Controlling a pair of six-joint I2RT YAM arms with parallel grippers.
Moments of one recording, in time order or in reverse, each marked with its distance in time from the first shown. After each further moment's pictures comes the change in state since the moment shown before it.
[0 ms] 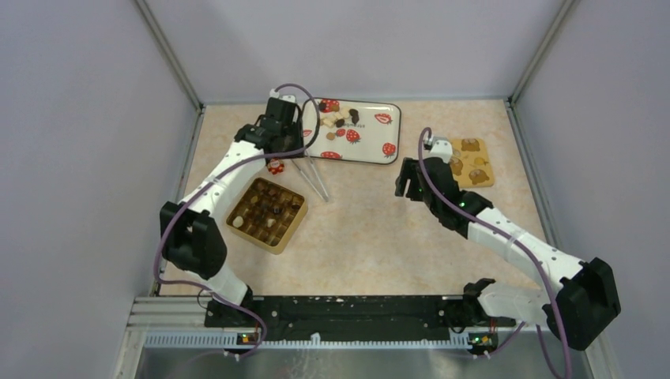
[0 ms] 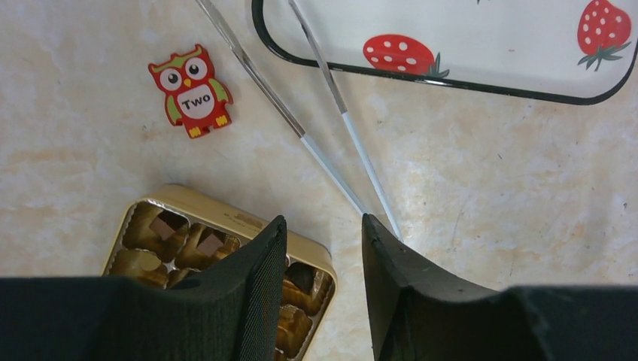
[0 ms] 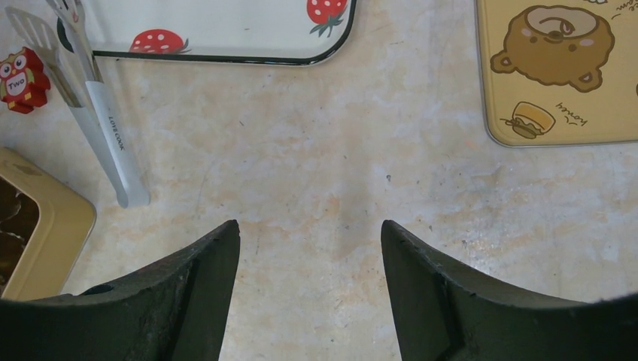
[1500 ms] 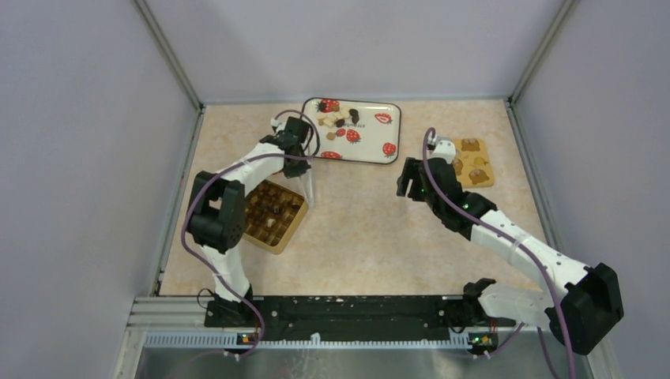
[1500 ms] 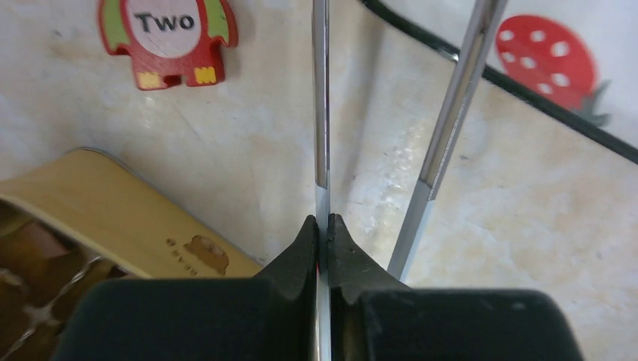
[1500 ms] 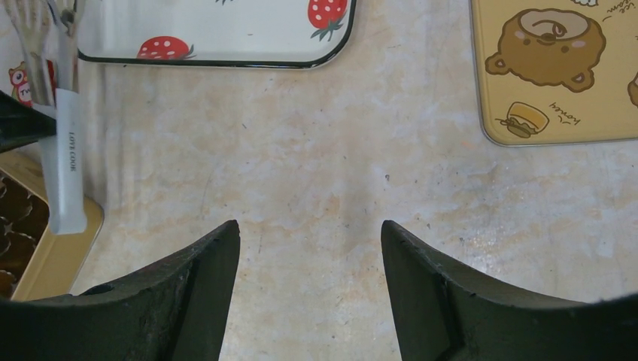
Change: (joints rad) left arm 0.002 0.279 -0.112 0.114 -0.095 -0.327; right arm 0.000 -0.032 -0.004 -0.019 0.004 0.008
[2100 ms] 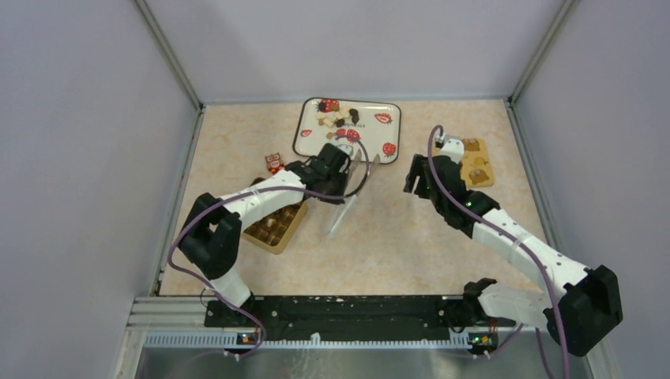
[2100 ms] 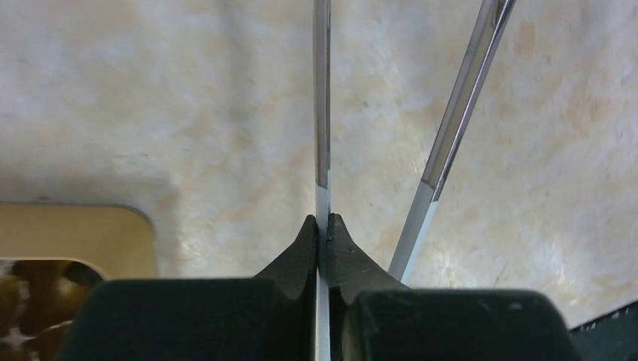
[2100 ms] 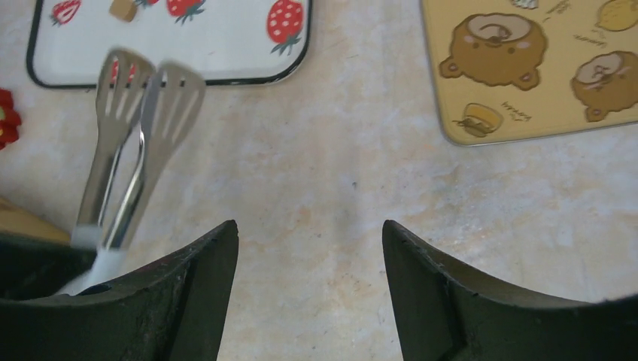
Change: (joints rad) left arm -0.282 -0.229 -0.135 0.056 0.210 0.274; right arm -0.023 0.000 0.000 -0.016 0.051 0.009
